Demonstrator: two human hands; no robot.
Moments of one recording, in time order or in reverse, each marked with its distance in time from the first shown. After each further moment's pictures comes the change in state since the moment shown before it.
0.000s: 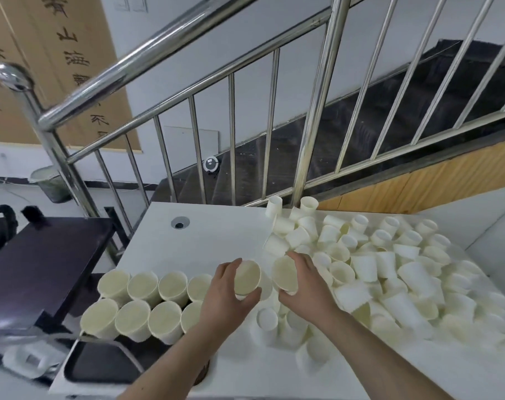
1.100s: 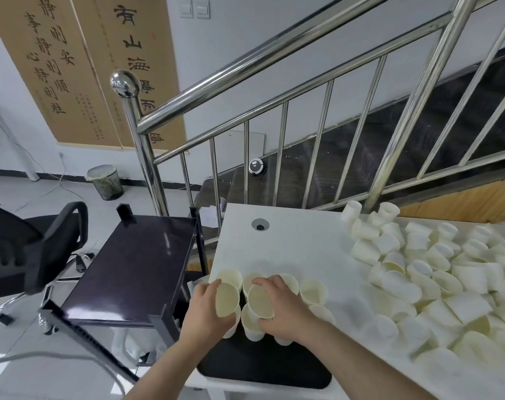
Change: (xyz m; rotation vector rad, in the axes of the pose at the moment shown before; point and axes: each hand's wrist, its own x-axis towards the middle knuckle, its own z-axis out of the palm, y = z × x) left_hand -0.023 -0.196 -0.229 0.189 -0.032 -0.244; right_hand 0.017 -0.230 0.197 -0.056 -0.392 -0.116
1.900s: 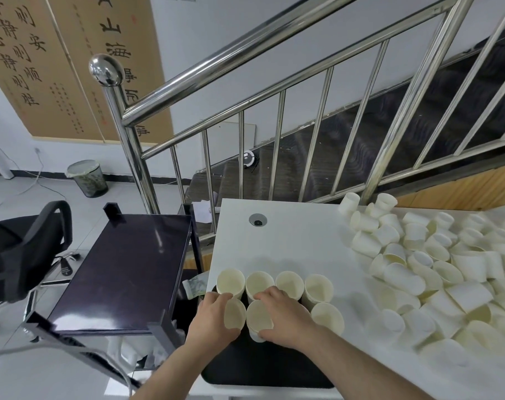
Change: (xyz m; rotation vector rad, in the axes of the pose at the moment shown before) left_hand 0.028 -0.034 0.020 0.208 -0.216 0.072; right_hand 0.022 0.005 0.029 -0.258 -0.082 0.038
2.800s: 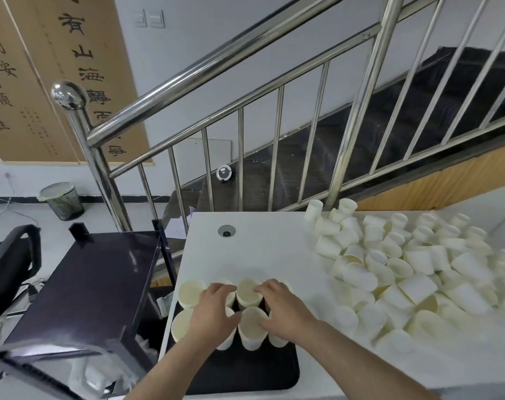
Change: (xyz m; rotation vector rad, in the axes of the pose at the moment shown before) left_hand 0.005 0.090 0.018 -0.085 0.140 0.207; right_hand -0.050 0.064 -0.039 0.101 0.177 0.015
